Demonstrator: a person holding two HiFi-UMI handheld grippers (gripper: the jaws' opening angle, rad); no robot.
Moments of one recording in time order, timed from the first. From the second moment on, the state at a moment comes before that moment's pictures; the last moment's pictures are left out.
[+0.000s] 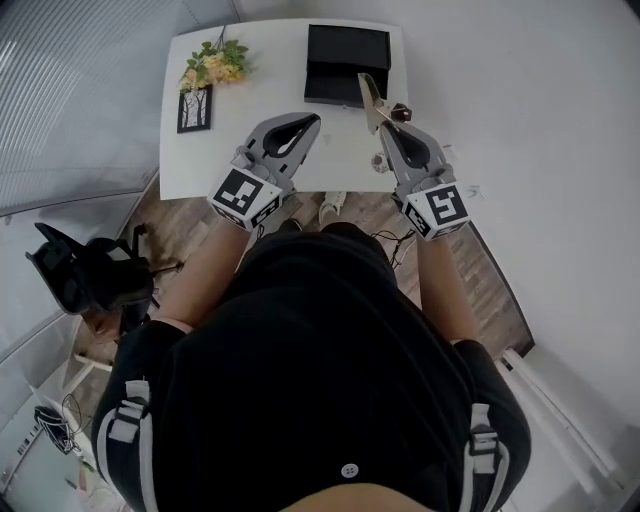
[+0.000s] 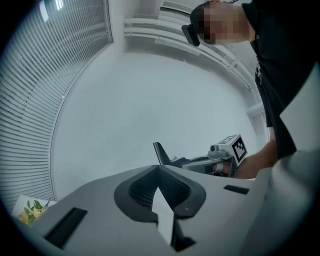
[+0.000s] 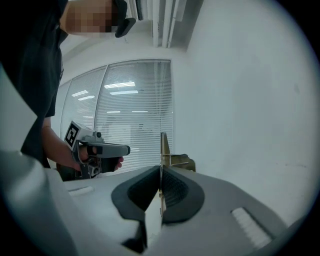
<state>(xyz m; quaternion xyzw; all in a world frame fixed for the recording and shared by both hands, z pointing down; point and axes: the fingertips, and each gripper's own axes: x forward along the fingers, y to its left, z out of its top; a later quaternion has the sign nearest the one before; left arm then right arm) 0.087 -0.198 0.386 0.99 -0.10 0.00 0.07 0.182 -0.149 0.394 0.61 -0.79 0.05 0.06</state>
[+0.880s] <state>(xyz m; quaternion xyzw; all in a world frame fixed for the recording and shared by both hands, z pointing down) 0.153 -0.306 0.447 0.98 -0.21 0.01 0.07 0.252 -0.297 0.578 0.42 -0.83 0.13 0.33</state>
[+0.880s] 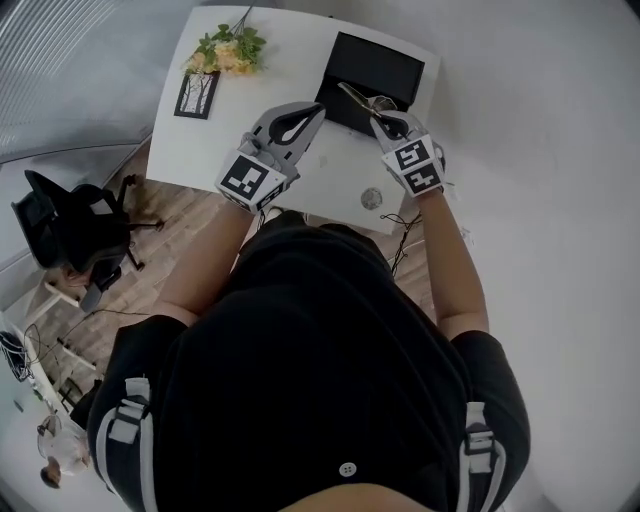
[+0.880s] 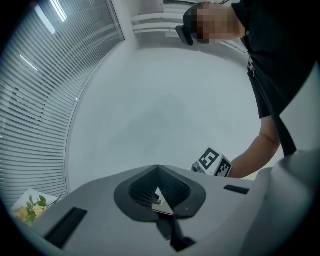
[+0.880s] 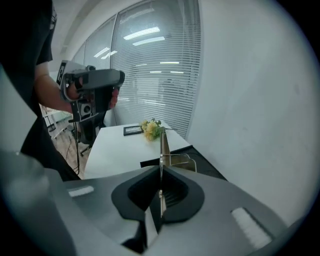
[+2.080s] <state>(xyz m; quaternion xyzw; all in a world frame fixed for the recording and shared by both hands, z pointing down) 0.149 -0.319 0.469 0.96 -0.28 0.03 0.08 0.244 -0.321 0.734 0.27 -0.82 0.22 0.47</state>
